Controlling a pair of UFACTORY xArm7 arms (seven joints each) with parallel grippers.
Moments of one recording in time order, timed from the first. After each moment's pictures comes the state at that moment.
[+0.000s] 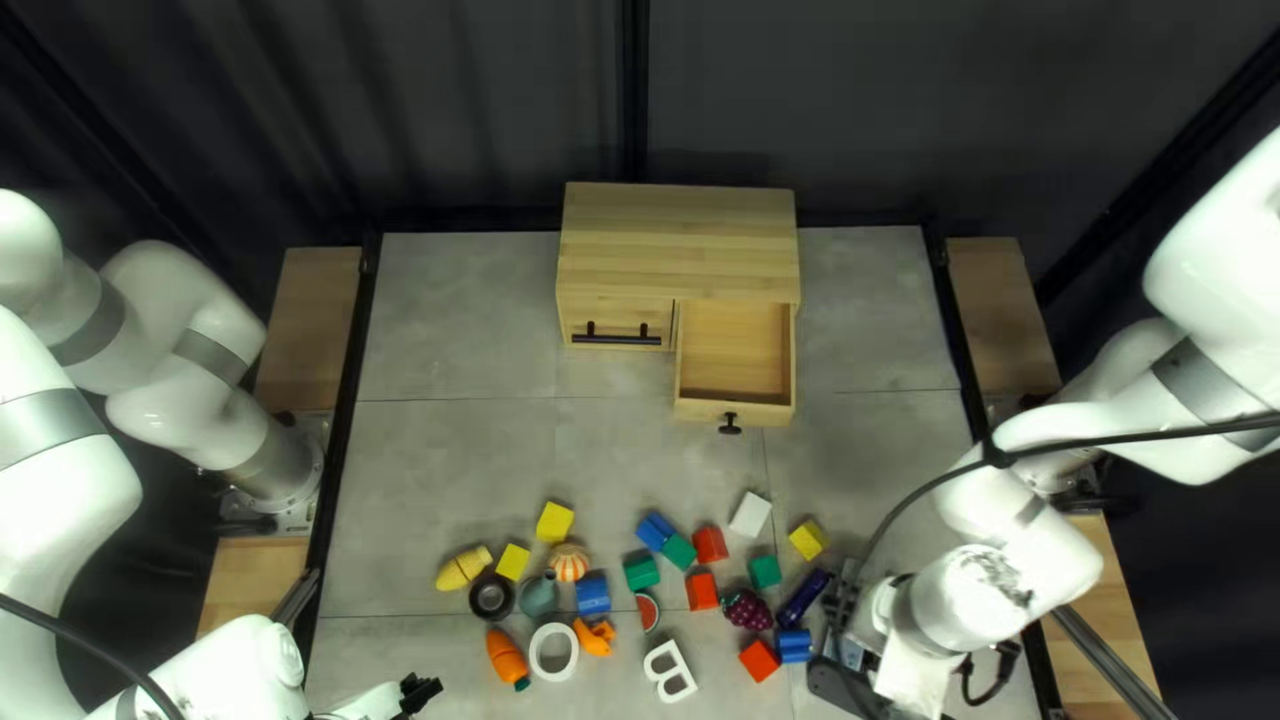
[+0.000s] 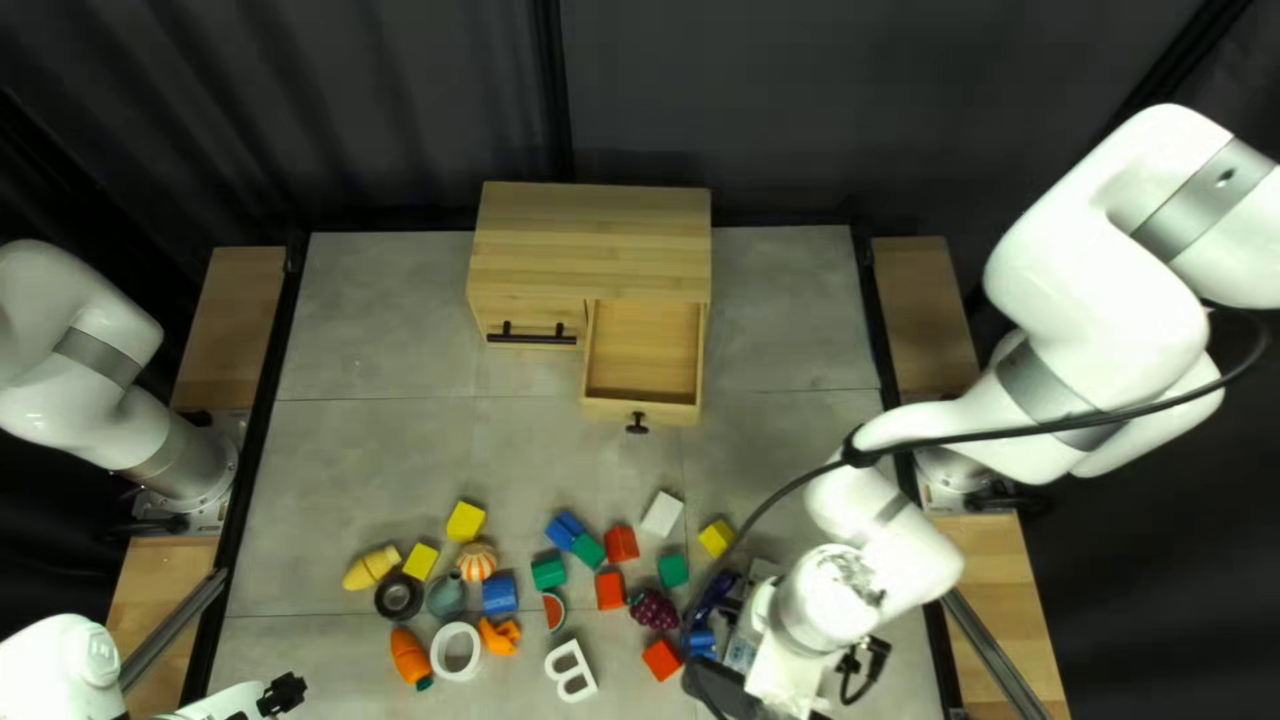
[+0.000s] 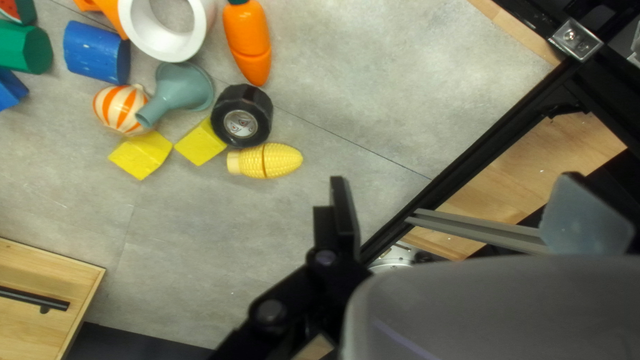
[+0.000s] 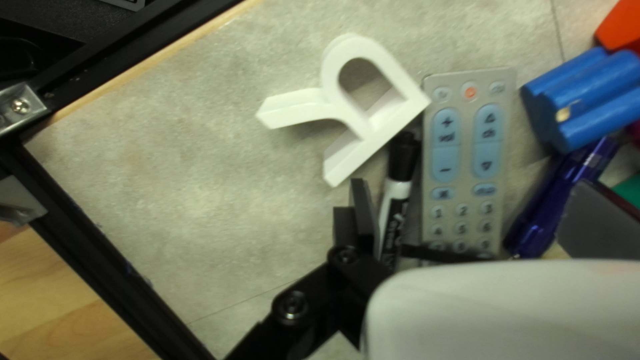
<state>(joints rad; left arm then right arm) -0.38 -0.02 -0.59 1.10 0.03 1.37 0.09 0.36 0.02 0.28 0.66 0.05 0.62 -0.52</state>
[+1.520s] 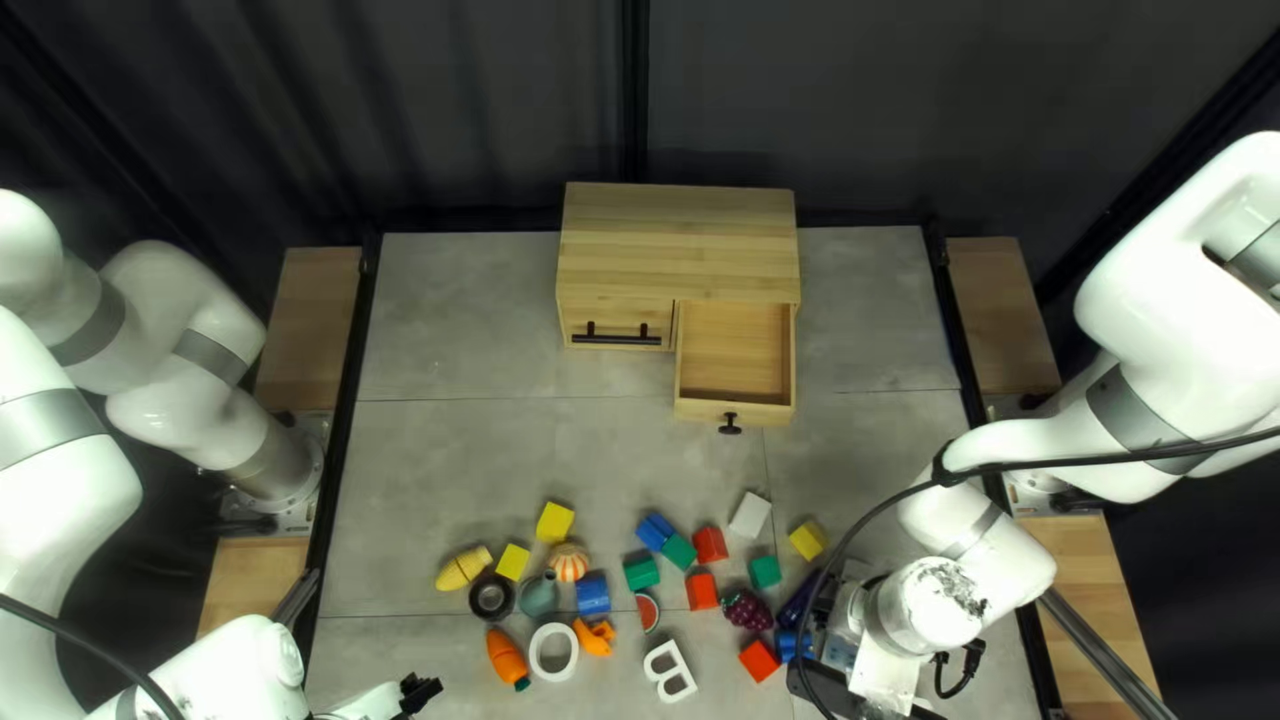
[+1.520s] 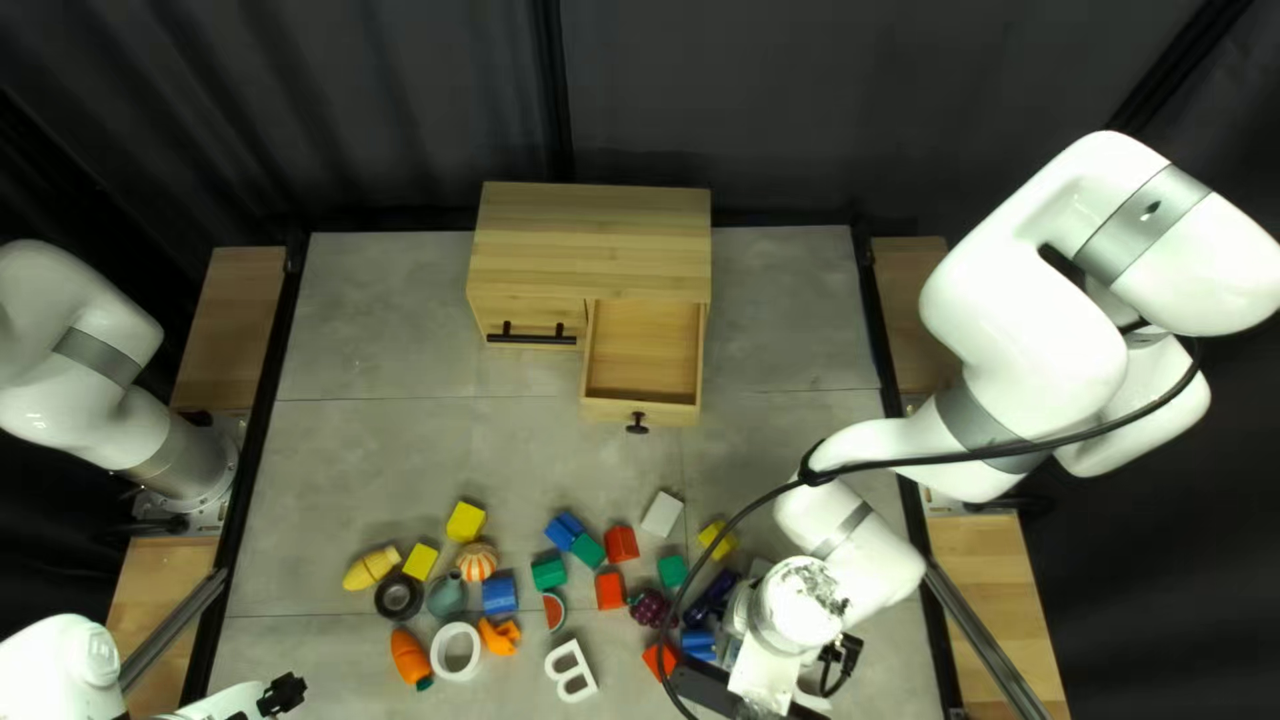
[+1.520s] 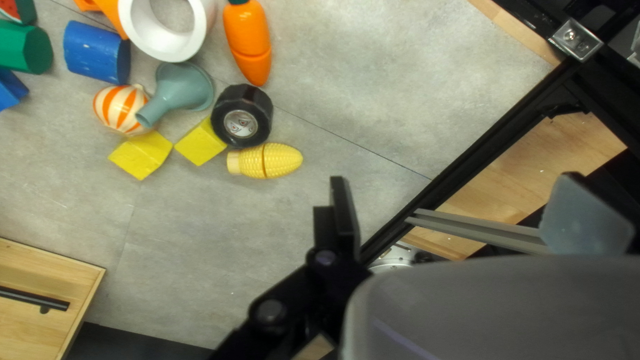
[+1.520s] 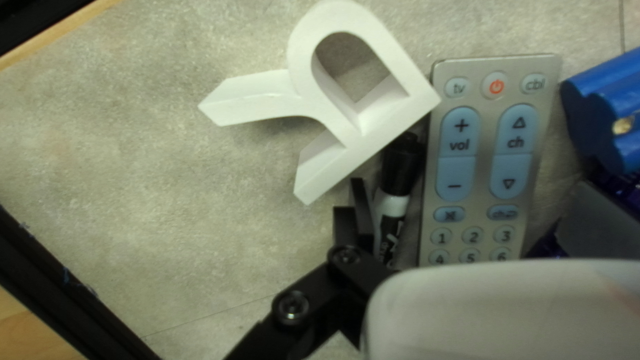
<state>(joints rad) -0.38 -0.02 -0.59 1.10 0.03 1.37 0.09 0.37 0.12 0.26 0.64 -0.06 0.54 -0.46</state>
